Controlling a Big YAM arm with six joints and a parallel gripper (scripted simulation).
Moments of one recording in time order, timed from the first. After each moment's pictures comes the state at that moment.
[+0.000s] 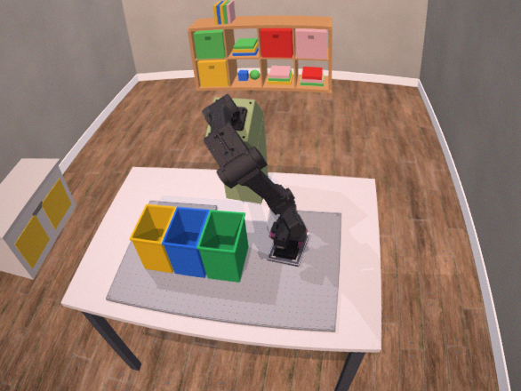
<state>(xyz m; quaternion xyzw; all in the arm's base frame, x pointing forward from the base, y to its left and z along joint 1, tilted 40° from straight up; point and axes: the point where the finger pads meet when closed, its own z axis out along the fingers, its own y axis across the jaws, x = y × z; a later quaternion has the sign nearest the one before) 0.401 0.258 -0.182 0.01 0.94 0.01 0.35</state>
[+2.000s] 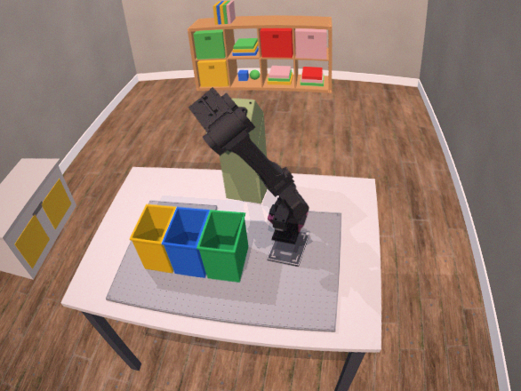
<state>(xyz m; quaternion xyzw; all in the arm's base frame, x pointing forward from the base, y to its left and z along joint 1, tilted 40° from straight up) 0.343 0.255 -0.118 0.01 0.94 0.00 0.34</state>
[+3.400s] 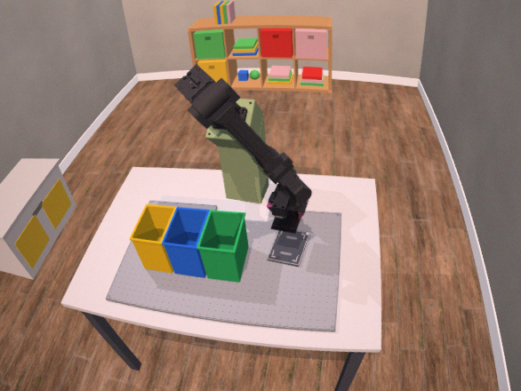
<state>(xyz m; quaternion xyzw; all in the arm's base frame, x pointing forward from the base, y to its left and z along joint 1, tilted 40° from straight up) 0.305 0.255 -0.072 0.01 0.94 0.00 0.34</state>
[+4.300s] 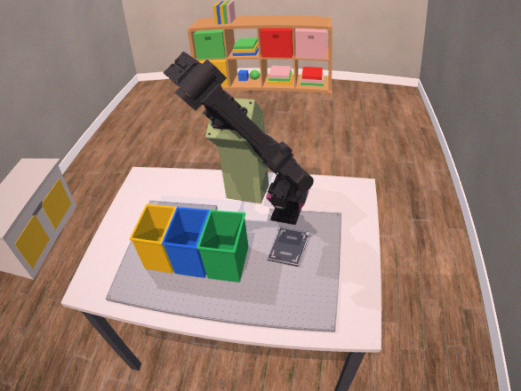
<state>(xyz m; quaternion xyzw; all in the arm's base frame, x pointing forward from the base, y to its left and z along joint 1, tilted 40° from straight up) 0.278 0.255 -0.040 0.01 0.94 0.00 0.34</state>
